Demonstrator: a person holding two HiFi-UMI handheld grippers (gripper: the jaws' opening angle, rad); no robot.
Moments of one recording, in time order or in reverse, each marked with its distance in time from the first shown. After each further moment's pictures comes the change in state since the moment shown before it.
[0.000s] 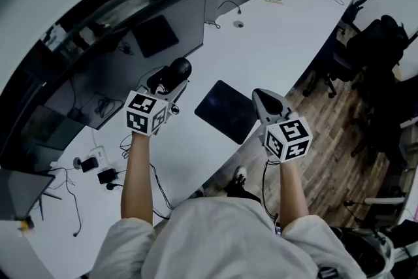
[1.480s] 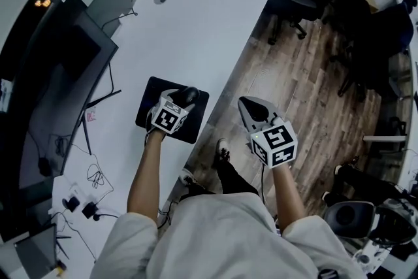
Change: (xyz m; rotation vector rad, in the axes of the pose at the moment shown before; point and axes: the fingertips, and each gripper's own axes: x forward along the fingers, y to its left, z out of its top) left arm 0.258 -0.231 -0.210 0.166 0.592 -0.441; right arm -0.077 -0.168 -0.147 0.175 0.219 -0.193
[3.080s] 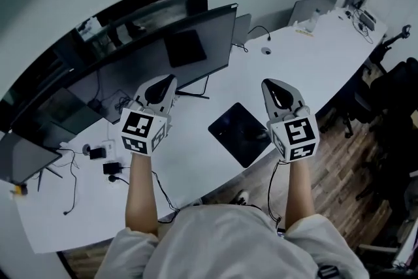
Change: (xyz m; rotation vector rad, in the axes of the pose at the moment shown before) left arm -0.509 0.070 0.006 -0.147 -0.701 0.806; right arm 0.018 0.216 0.232 -0.471 -0.391 0.283
